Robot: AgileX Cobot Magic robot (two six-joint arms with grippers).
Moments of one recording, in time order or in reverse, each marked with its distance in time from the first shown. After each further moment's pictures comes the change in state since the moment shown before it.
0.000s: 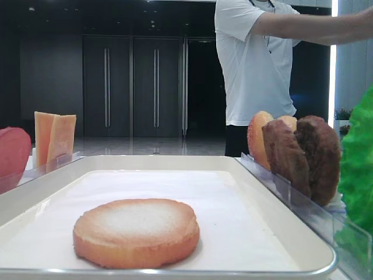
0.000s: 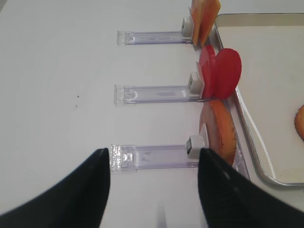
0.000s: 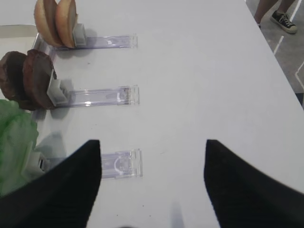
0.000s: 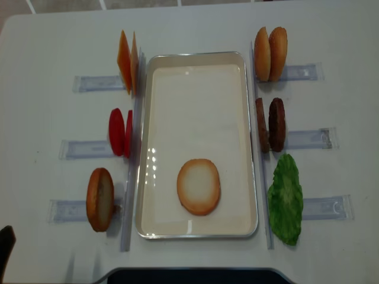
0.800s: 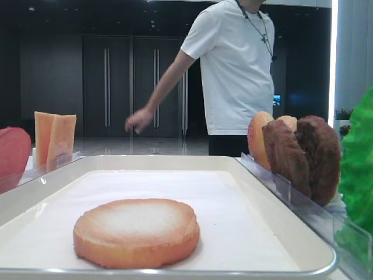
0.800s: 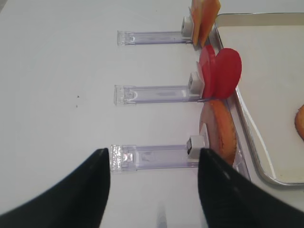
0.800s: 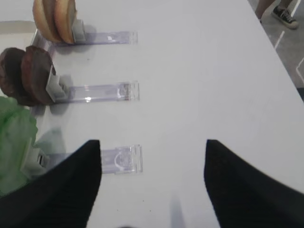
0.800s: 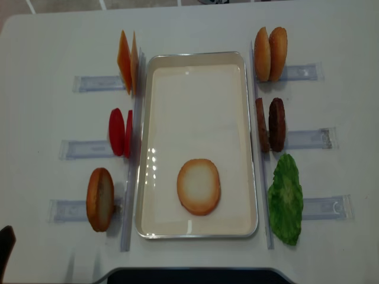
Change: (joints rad) left arm 0.000 0.000 0.000 0.000 0.000 0.002; right arm 0.000 0.046 0.000 0.000 0.000 0.000
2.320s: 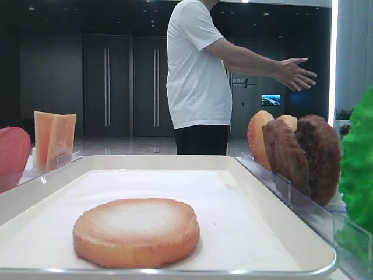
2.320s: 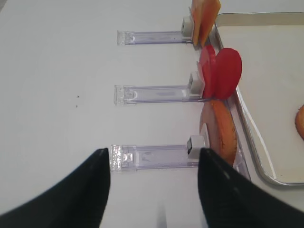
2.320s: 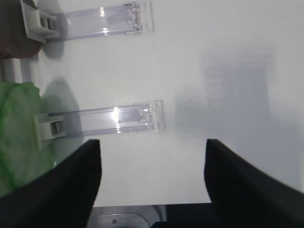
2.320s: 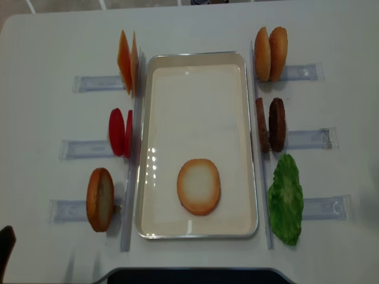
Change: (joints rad) left arm 0.000 0.000 0.000 0.000 0.000 0.000; right arm 0.069 0.898 -0.329 0.031 0.083 0.100
